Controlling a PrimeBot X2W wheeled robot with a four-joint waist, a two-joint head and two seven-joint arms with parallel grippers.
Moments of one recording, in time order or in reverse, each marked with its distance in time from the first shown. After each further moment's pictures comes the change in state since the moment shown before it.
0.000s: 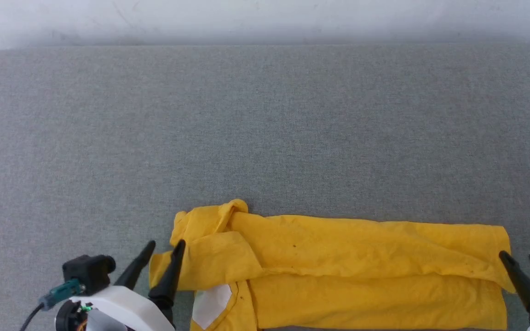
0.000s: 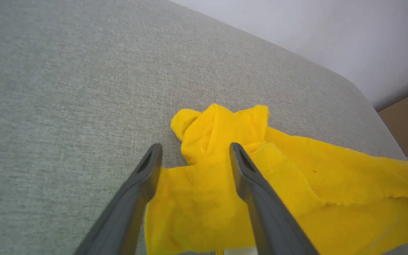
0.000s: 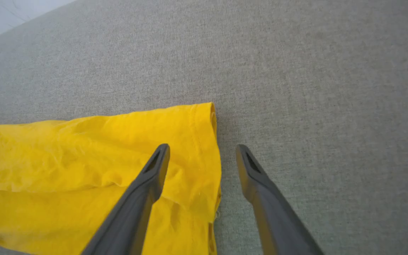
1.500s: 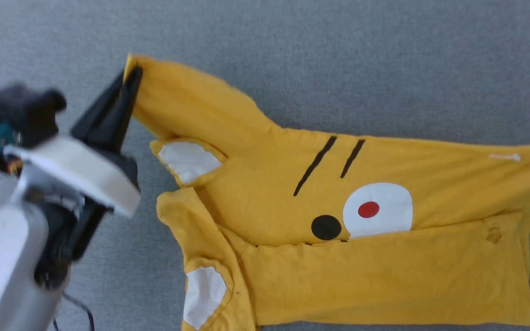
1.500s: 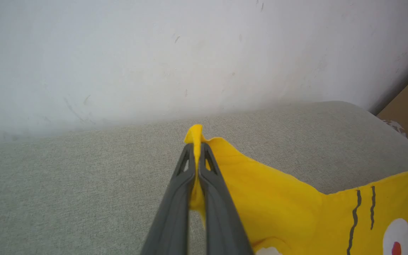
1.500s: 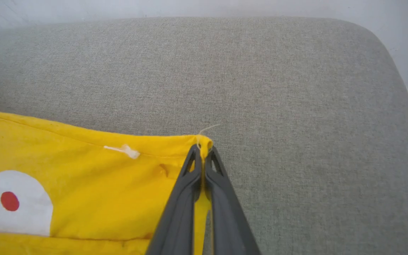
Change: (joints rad) left arm -0.521 0.138 0.059 -0.164 0.126 -0.019 0.211; right arm -0.273 -0.143 -0.036 -0.159 -0.002 0.000 0.118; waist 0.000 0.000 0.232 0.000
